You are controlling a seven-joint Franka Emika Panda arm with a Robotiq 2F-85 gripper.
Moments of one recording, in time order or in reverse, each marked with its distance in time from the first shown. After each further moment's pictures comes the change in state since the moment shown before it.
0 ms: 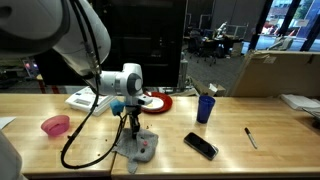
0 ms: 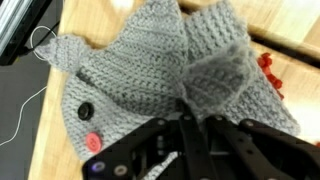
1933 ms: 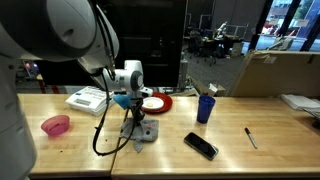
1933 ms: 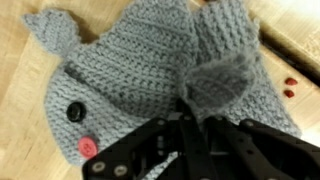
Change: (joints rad) arm 0.043 0.151 -0.011 0.170 -0.002 0.120 -0.181
